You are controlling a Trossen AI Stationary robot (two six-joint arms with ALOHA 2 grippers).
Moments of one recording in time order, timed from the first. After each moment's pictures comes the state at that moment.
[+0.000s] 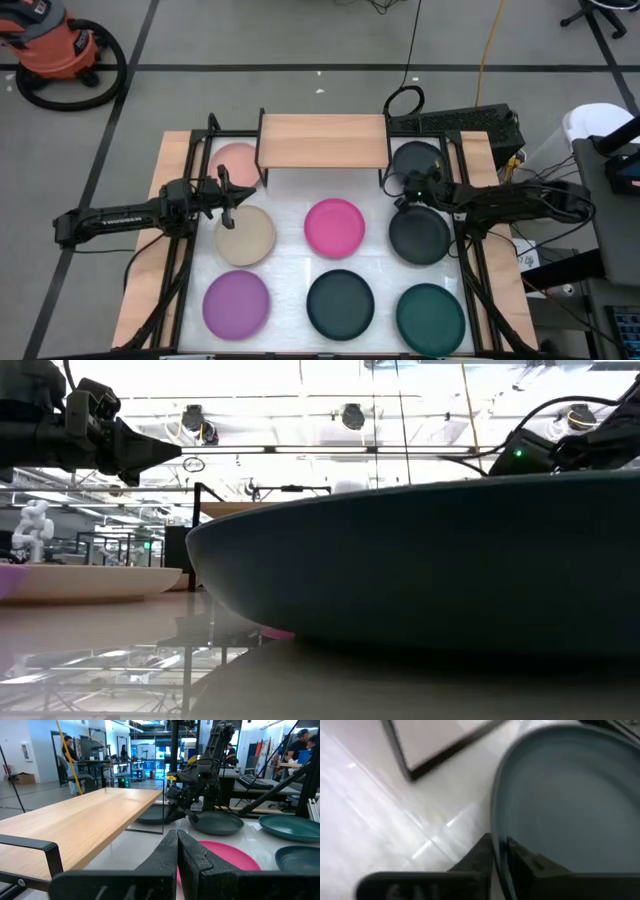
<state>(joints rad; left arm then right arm) 0.26 0.31 0.01 0.36 0.08 0.00 -0.41 1.10 0.17 0.04 0.41 0.23</state>
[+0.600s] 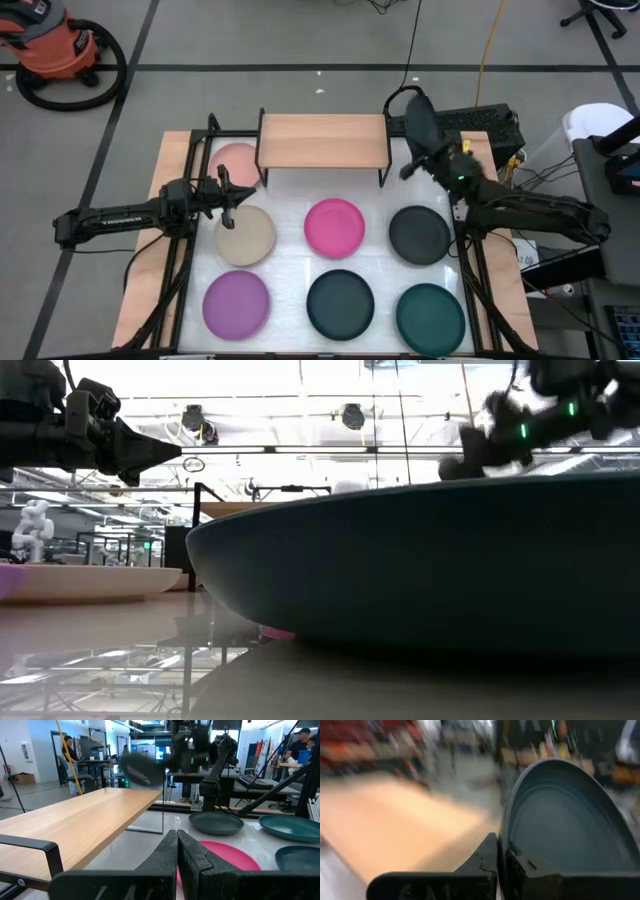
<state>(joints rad) 0.26 0.31 0.01 0.36 0.08 0.00 -0.41 0.71 0.33 0.36 0.51 -0.06</state>
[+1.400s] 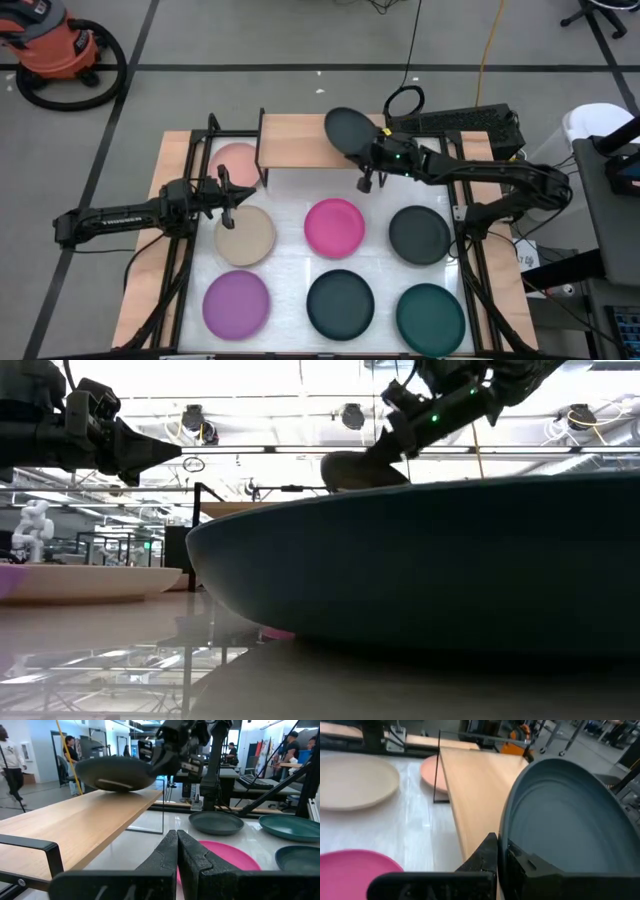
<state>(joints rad) 0.26 0.31 0.01 0.36 0.08 0.00 -0.37 1.33 0.81 0.15 0.02 -0.24</state>
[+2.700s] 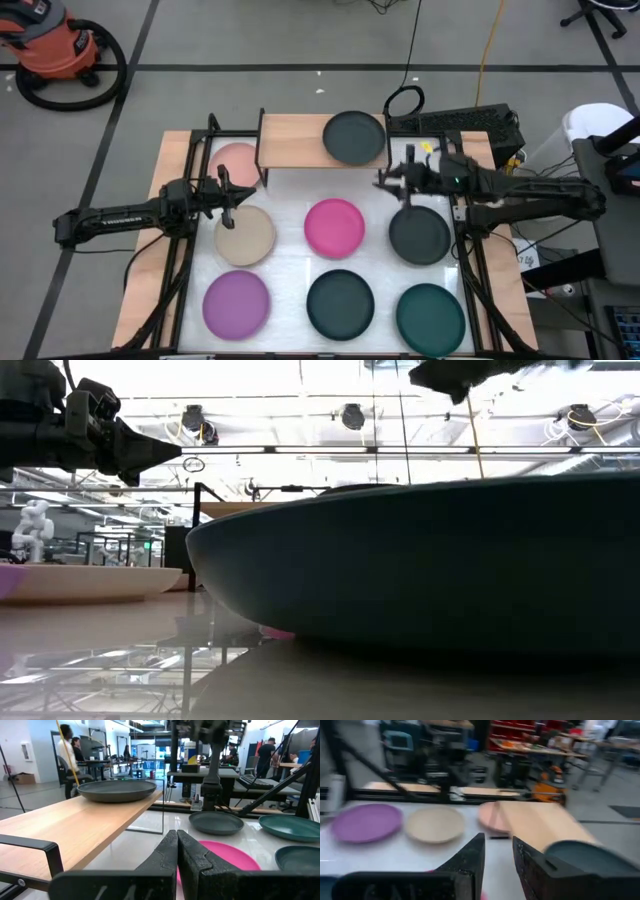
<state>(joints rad) 0.26 0.31 0.01 0.36 0.08 0.00 -0.11 0.84 0.69 -0.03 0.02 -0.10</state>
